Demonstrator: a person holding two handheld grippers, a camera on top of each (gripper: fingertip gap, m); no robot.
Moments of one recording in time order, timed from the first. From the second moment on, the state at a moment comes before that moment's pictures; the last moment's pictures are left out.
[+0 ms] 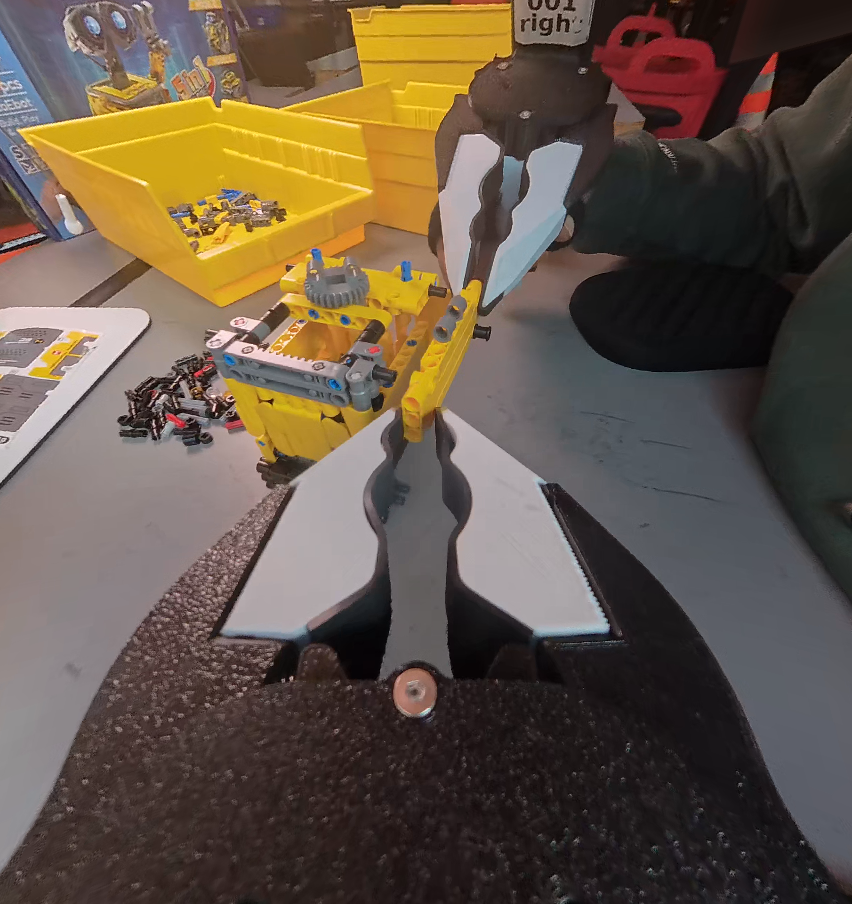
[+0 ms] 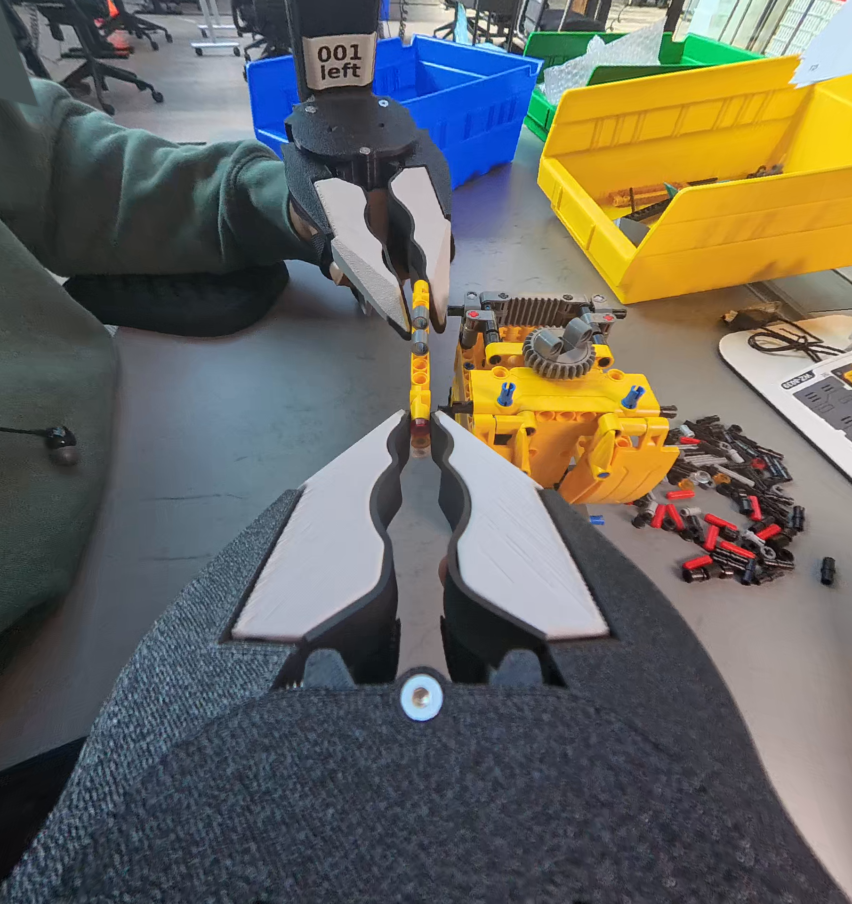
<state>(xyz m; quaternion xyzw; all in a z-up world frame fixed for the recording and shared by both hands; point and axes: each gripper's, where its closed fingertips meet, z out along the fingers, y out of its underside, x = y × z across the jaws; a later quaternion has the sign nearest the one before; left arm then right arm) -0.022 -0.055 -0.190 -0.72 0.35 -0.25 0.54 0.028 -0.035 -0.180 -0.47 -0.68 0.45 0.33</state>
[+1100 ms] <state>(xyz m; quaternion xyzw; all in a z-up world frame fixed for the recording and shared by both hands) -0.029 -0.030 -0.177 -0.72 0.54 -0.11 0.41 0.026 -0.020 -0.178 -0.51 -0.66 0.45 0.33</state>
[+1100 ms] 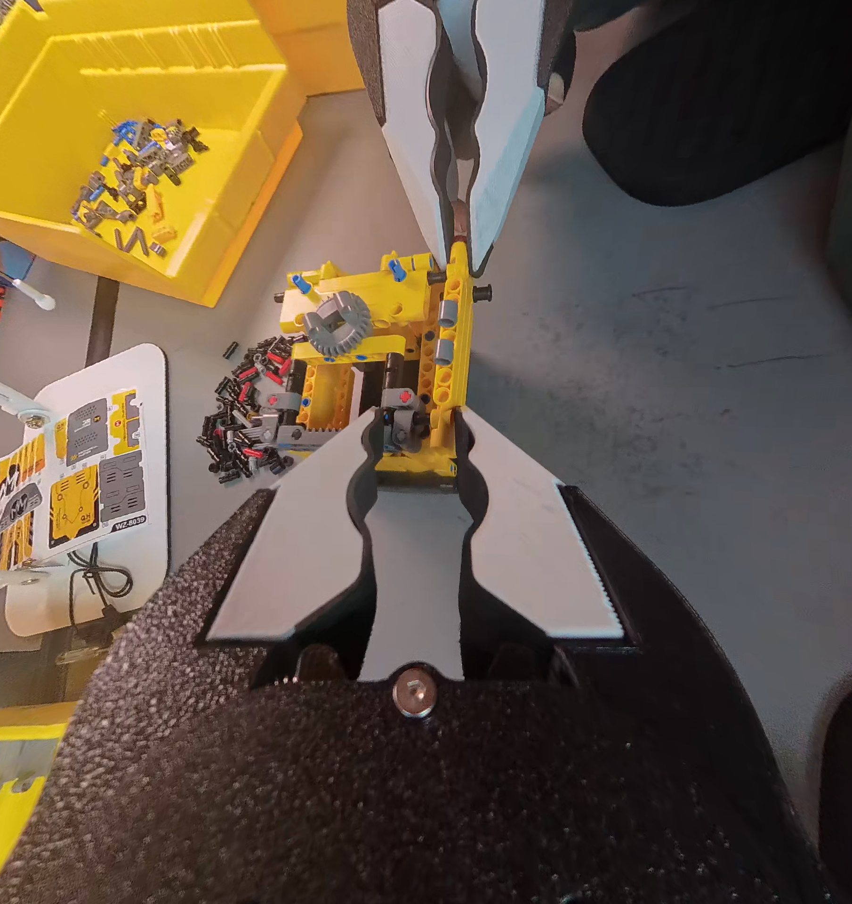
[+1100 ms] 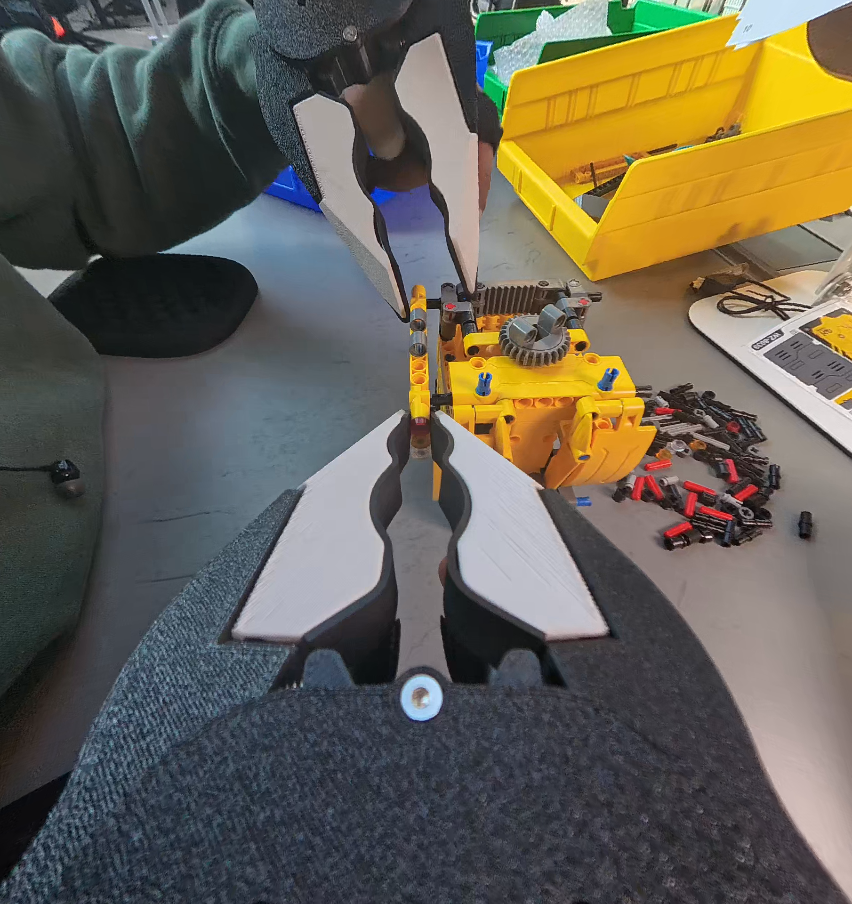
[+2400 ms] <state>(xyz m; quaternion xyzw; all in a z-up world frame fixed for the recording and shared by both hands) -0.032 -0.023 -0.188 -0.77 0.61 -0.09 0.16 0.026 -0.016 -0.179 -0.57 -0.62 0.47 0.29</state>
